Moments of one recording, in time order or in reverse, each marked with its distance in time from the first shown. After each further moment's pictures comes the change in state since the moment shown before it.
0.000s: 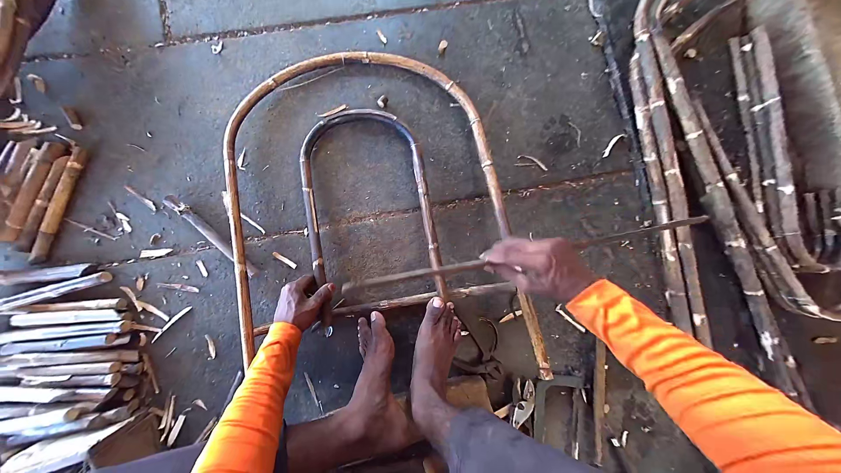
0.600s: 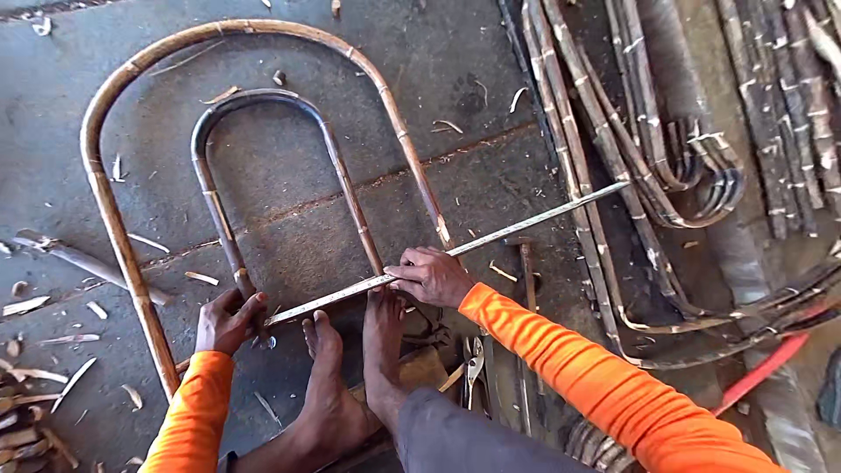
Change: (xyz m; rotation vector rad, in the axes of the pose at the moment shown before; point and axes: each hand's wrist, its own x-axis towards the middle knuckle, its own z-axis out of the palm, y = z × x) left_hand -0.003 0.012 0.002 -0.009 0.008 -0.027; right_hand -0.031 -0.052 0.071 0.059 -0.107 0.196
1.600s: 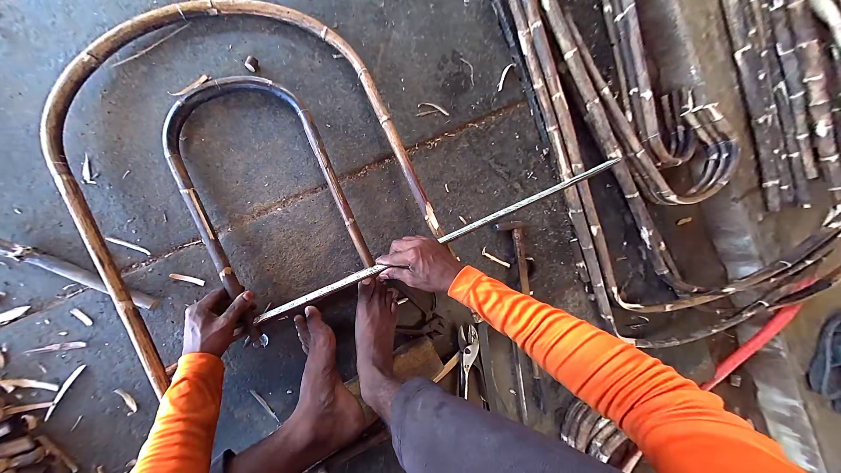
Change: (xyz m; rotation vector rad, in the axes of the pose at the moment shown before) left_hand 0.000 -0.004 0.000 -0.022 0.018 -0.021; right_hand 0.009 0.002 -0.005 0.107 -0.066 0.030
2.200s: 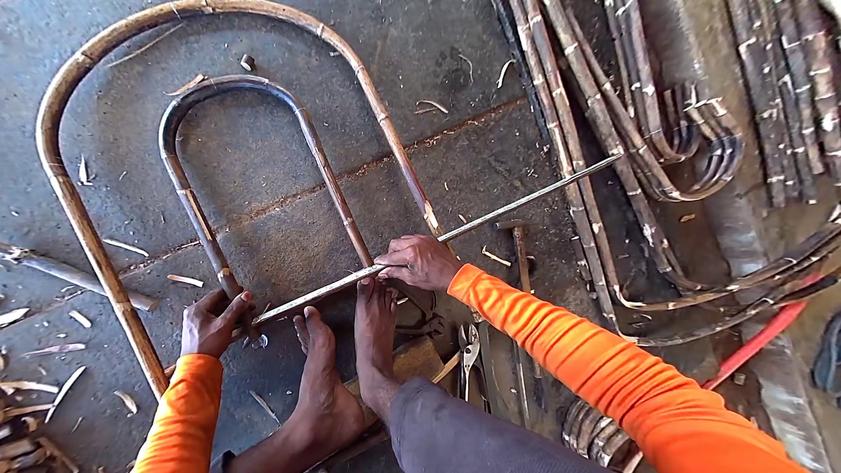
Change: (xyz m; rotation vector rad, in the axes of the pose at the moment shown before) left_hand 0.000 0.000 0.001 -0.027 0.000 -0.032; right_hand 0.002 0.002 -0.001 0.006 -0.029 0.003
